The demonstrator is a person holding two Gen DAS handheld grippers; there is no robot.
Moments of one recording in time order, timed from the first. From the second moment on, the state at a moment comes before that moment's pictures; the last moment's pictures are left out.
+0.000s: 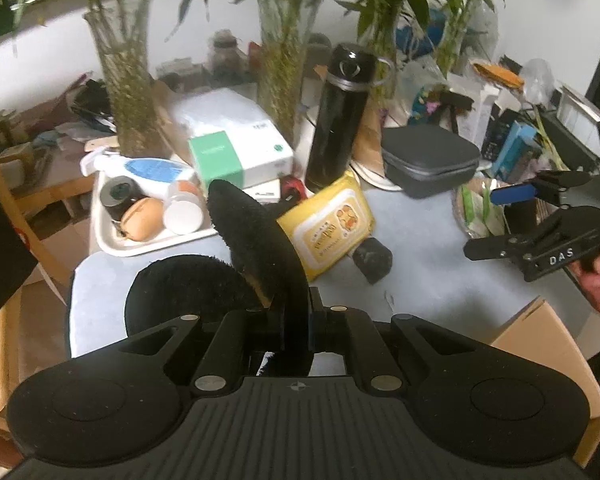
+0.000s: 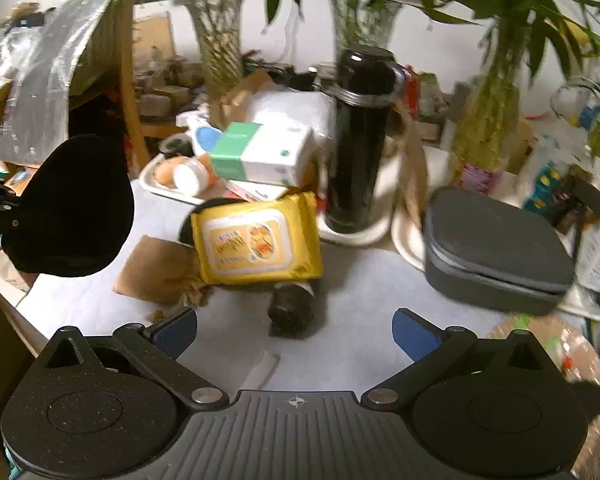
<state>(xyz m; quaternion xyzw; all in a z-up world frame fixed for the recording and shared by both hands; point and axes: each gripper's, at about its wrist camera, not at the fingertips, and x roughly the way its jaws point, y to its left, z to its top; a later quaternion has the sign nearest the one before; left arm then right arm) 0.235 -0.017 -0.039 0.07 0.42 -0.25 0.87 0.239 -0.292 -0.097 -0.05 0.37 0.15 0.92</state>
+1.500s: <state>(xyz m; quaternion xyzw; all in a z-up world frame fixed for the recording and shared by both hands) 0.209 0.036 -0.038 0.00 0.40 -0.25 0.88 0.302 -0.129 -0.249 -0.70 0.19 0.21 0.66</state>
